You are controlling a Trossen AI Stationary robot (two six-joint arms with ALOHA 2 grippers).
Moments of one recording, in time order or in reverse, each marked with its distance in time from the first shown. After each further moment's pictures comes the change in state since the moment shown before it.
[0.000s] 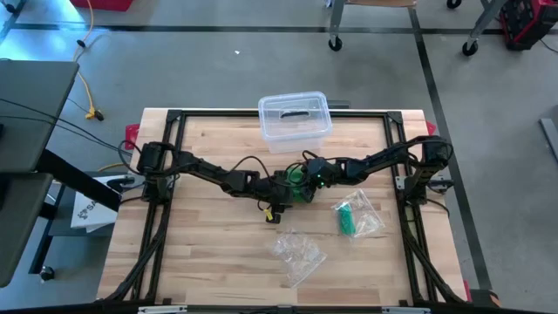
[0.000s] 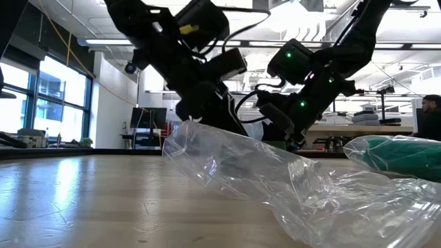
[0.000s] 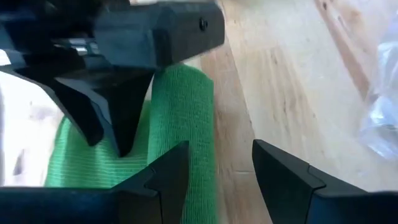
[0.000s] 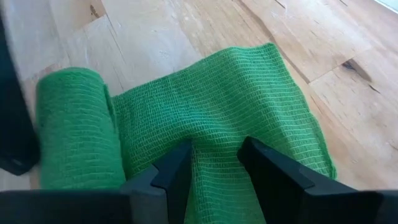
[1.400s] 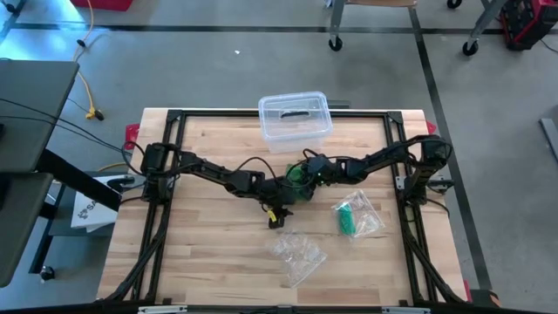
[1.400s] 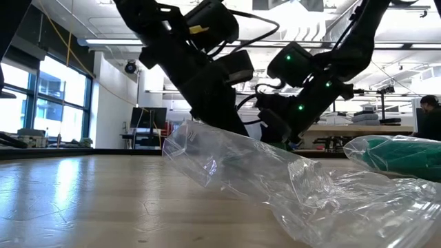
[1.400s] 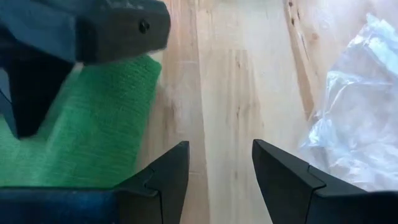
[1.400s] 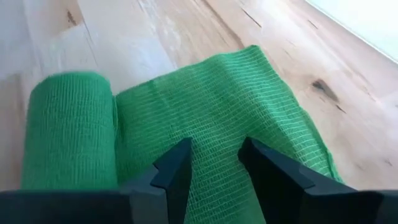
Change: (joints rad) left arm -0.007 0.033 0.078 -0.119 0.140 -0.252; right arm -0.032 -0.018 -0.003 0.062 0.064 -0.072
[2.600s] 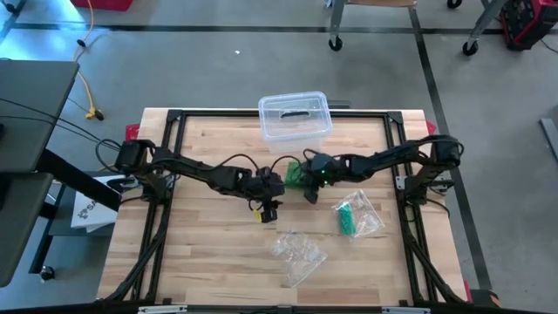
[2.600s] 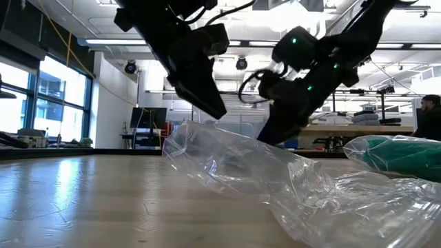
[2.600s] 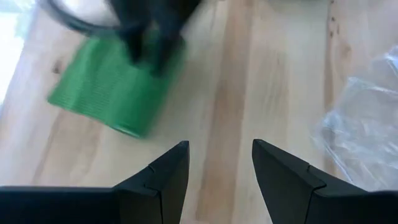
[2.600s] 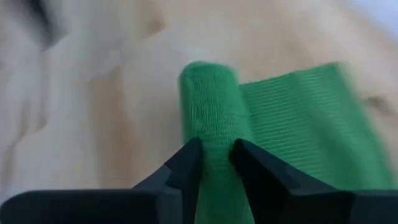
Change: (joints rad) left arm -0.042 -0.216 -0.044 -0.216 -0.231 -0.154; right arm 0.013 -0.110 0.003 -0.075 -0.191 -0.062
